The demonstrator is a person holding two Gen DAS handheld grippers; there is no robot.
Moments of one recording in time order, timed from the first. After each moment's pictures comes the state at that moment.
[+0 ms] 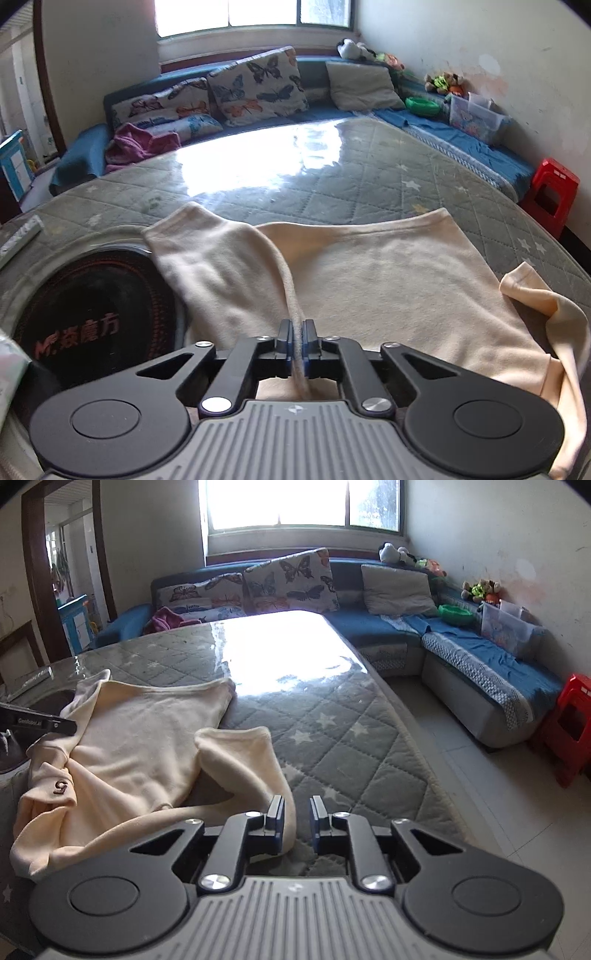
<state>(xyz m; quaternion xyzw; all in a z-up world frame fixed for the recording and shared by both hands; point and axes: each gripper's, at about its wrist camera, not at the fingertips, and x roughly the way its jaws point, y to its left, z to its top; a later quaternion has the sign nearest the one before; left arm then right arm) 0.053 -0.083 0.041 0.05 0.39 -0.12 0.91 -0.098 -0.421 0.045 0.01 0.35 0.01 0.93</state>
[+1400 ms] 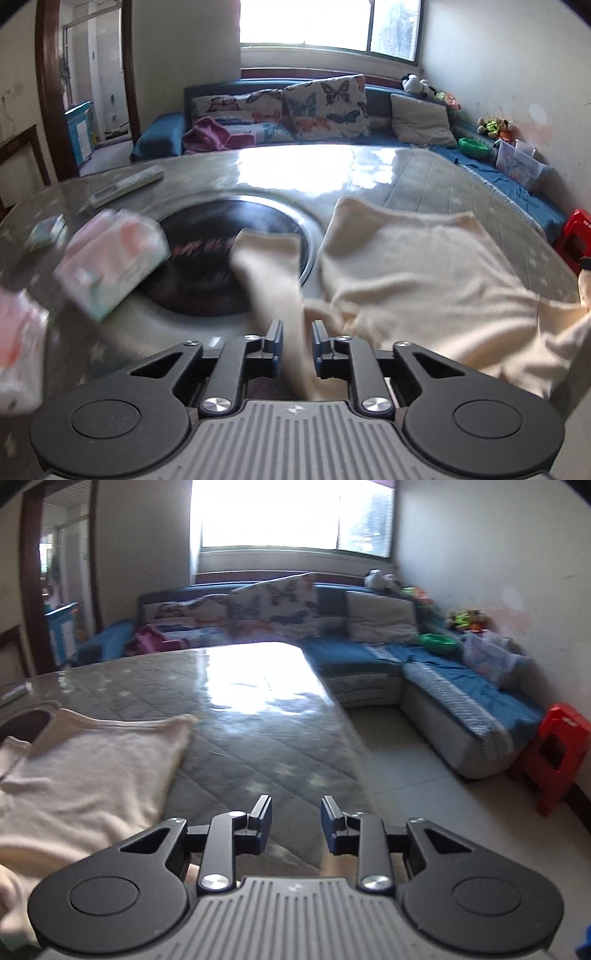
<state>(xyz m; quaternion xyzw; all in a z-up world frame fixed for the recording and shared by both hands) -0.065 0.011 0.073 -0.01 0.36 -0.04 0.93 -0.058 -0.440 0.062 -0.01 0.33 0.01 0.94</state>
